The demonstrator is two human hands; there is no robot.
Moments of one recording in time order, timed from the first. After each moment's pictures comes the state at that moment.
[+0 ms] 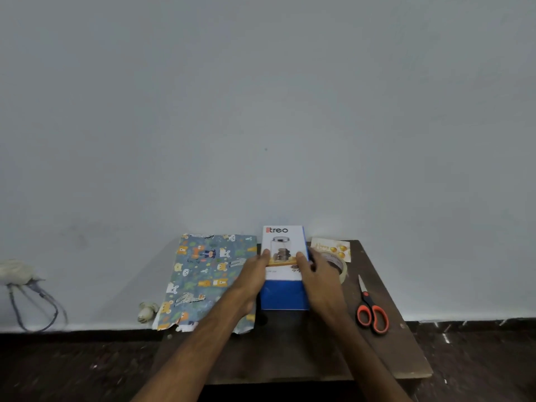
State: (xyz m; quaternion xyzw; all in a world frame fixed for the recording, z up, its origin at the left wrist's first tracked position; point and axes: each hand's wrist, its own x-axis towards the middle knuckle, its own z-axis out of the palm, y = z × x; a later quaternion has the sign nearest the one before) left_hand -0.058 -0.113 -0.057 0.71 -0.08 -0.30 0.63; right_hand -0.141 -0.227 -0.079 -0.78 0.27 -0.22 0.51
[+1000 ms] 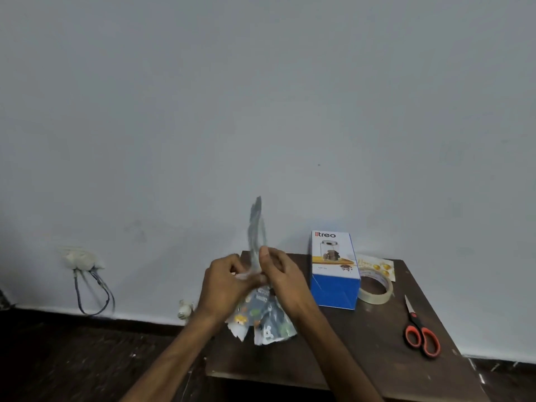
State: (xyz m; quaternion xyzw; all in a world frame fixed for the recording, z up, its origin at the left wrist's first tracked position) left_hand -0.041 0.035 -0.022 0.79 -0.20 -0.01 0.58; right_hand -0.100 -0.093 -0.022 -0.74 0.11 -0.13 0.65
